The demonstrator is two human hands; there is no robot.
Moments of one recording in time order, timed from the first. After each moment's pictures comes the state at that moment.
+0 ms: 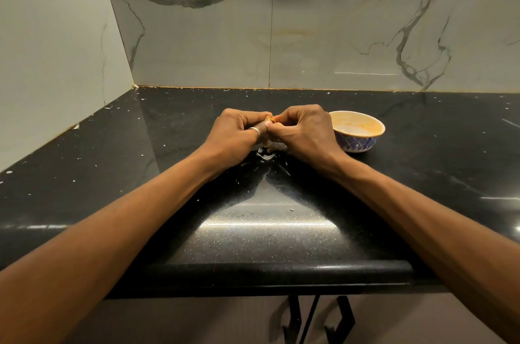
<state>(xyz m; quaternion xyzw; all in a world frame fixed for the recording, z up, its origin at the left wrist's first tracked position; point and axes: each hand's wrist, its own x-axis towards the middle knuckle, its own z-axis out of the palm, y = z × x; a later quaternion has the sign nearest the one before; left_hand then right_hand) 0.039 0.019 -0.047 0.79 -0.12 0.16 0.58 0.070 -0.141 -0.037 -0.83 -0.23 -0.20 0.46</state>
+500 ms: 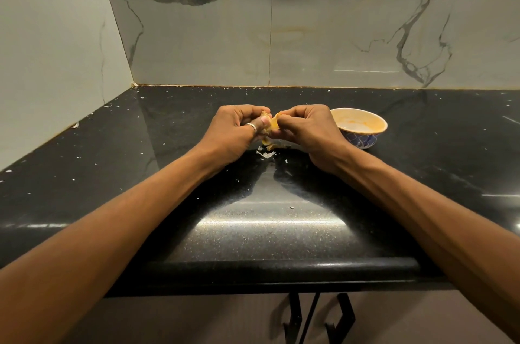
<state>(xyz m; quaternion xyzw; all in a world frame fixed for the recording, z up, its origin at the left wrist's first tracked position) 0.033 0.016 -0.042 0.76 -0.08 0.14 0.63 0.074 -0.143 -0.037 -0.71 -0.15 0.01 0.69</state>
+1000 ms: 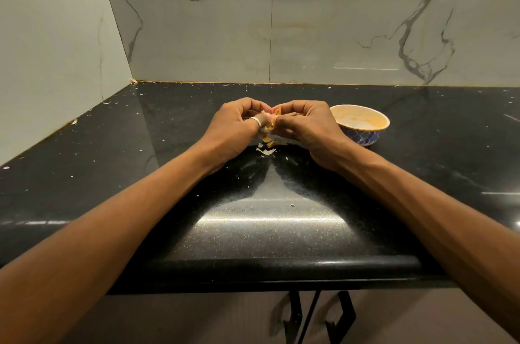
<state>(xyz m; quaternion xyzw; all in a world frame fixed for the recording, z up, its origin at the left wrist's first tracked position) 0.036 0.019 -0.040 0.79 -0.06 0.15 0.59 0.078 -0.145 -0.039 -0.73 -0.19 0.00 0.65</state>
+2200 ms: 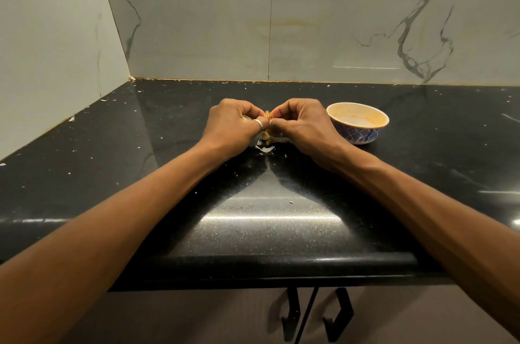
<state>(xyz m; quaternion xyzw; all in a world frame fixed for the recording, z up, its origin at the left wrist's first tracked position) 0.036 0.015 -0.039 0.88 -0.01 0.24 0.41 0.083 -0.142 -0.046 -0.81 -0.23 -0.08 0.53</state>
